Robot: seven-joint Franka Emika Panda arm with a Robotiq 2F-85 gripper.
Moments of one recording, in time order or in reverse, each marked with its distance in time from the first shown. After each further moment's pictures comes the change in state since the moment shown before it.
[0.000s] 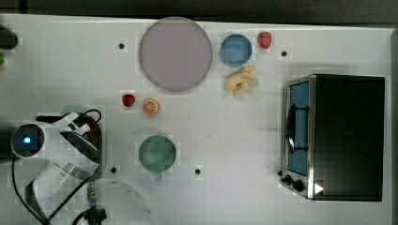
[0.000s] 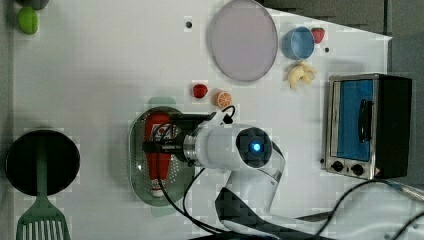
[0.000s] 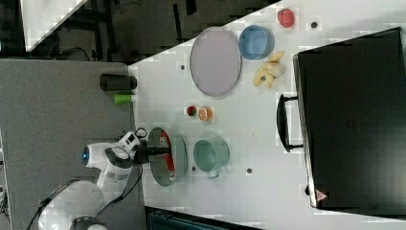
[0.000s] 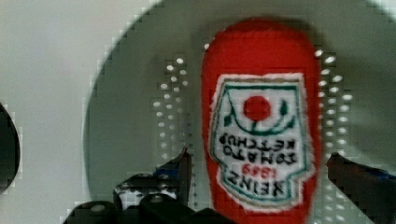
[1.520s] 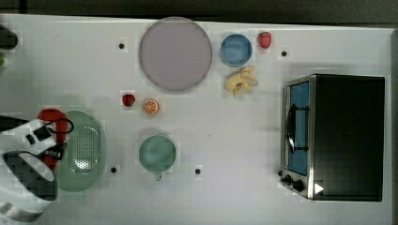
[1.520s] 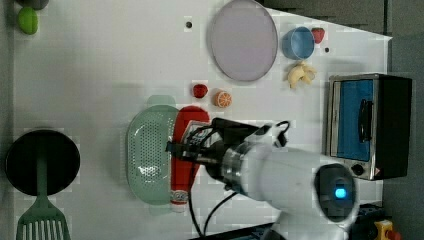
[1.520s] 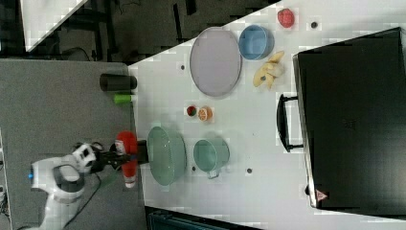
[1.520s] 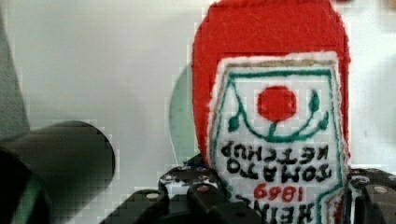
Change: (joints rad) arm -0.103 -0.418 0.167 0.002 0.298 -0.233 0.038
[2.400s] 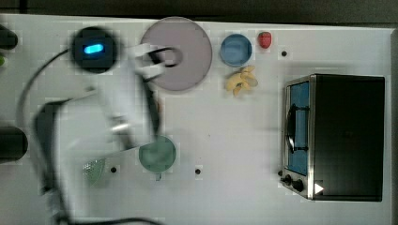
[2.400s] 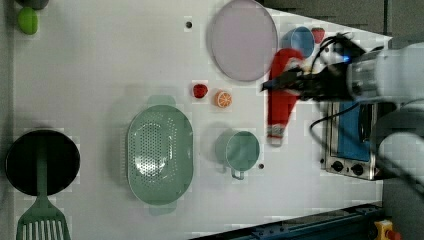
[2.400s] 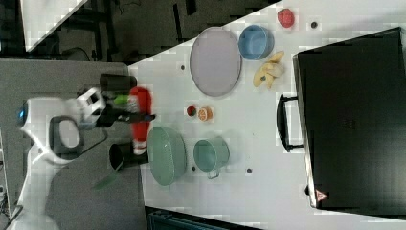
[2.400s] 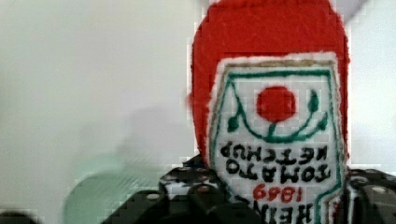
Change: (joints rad) arm -0.274 -0.003 -0.214 0.193 0.150 -0.270 -0.479
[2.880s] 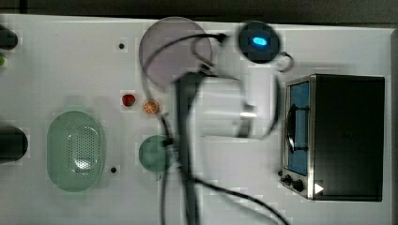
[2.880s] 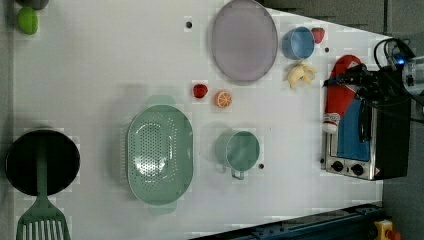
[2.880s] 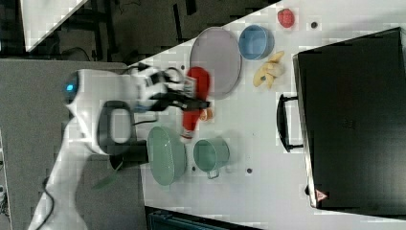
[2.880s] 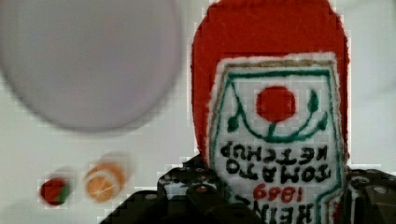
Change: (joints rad) arm -0.122 0.017 -0.268 -0.031 0.002 0.005 -0.170
